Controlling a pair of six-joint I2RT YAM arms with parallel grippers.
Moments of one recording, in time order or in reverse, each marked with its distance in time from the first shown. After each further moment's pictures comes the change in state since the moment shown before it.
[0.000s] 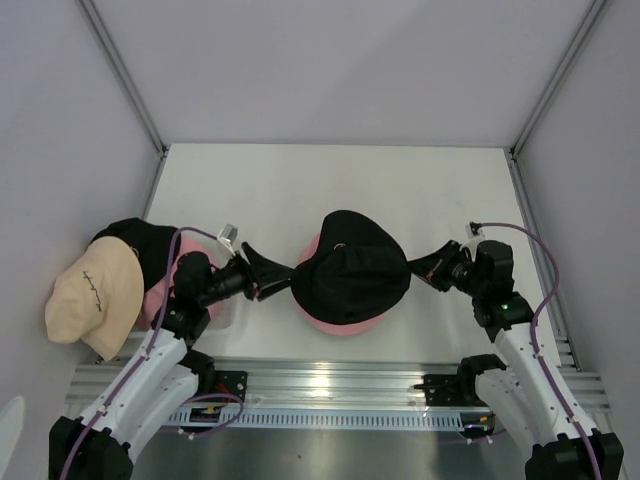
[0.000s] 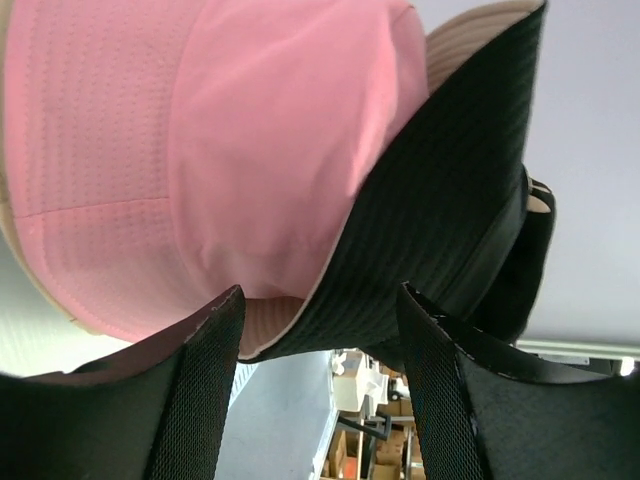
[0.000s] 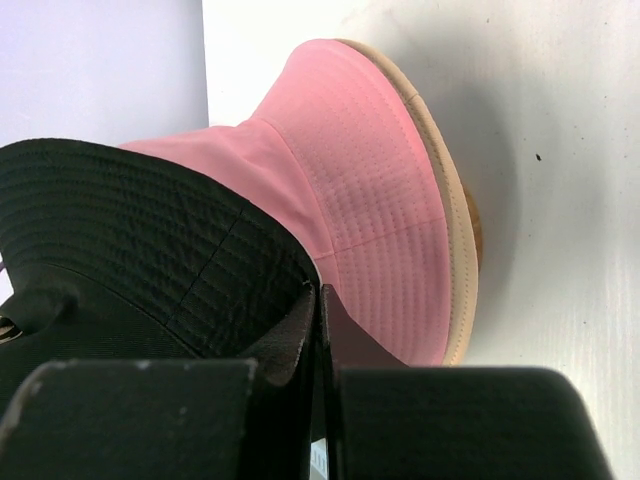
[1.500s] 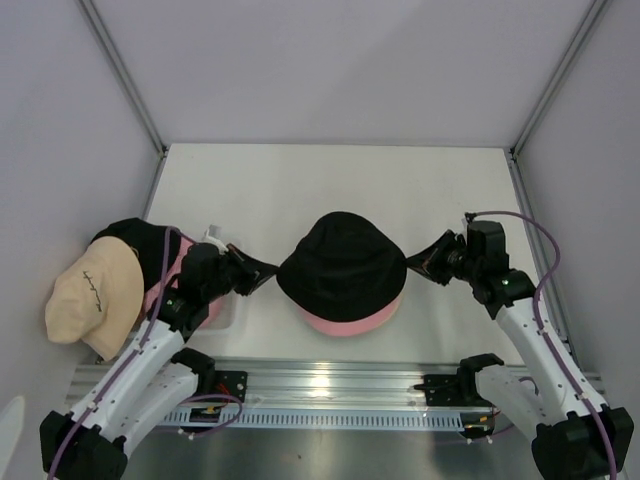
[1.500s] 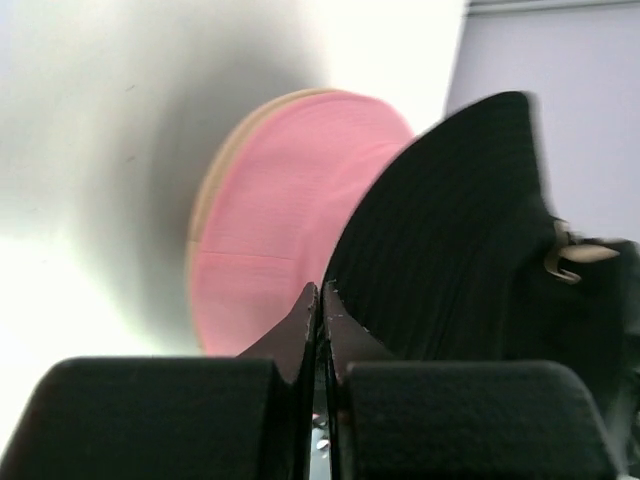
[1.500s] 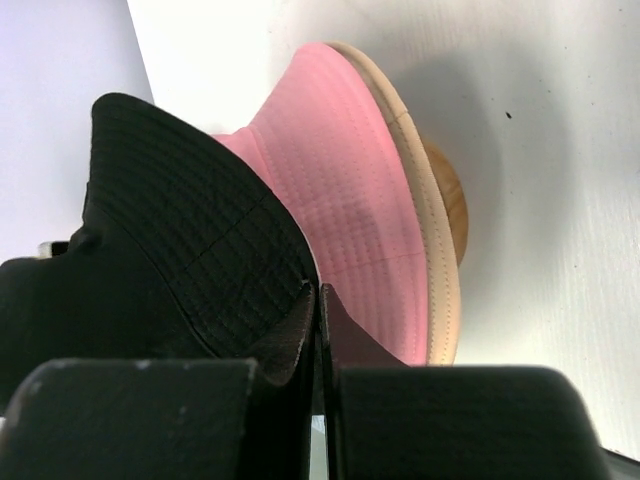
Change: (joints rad) left arm -0.054 0.035 0.165 -0.380 -0.454 0.049; right arm 0.066 0.154 0.227 -0.270 0.121 0.019
